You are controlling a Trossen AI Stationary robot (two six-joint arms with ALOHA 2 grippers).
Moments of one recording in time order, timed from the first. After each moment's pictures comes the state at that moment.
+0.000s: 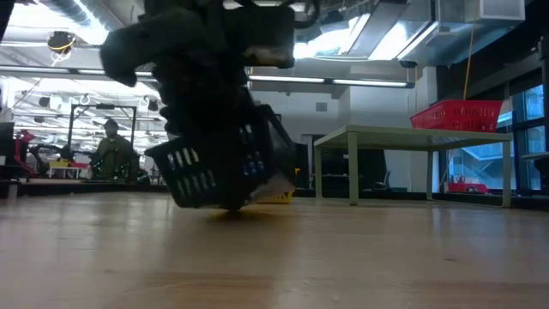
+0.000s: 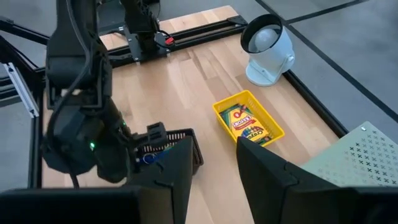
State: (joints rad) left arm -0.33 1.95 1.37 -0.60 -0.18 -0.27; right arm 0.44 1.44 1.81 -1.16 0.62 0.57
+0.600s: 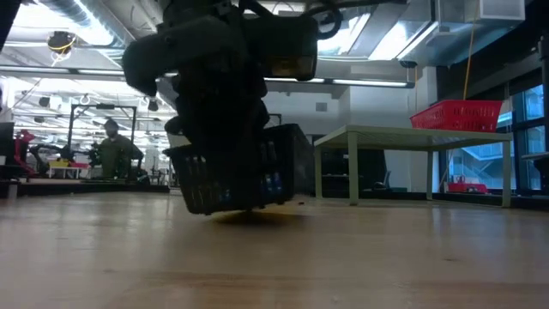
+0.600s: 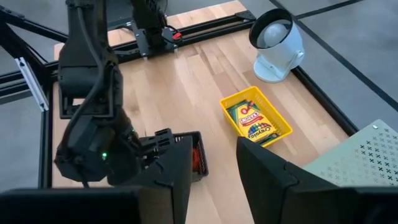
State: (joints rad) left arm -0.32 2.03 1.45 -0.60 -0.15 -0.27; right arm 0.44 1.44 1.81 -1.16 0.58 0.57
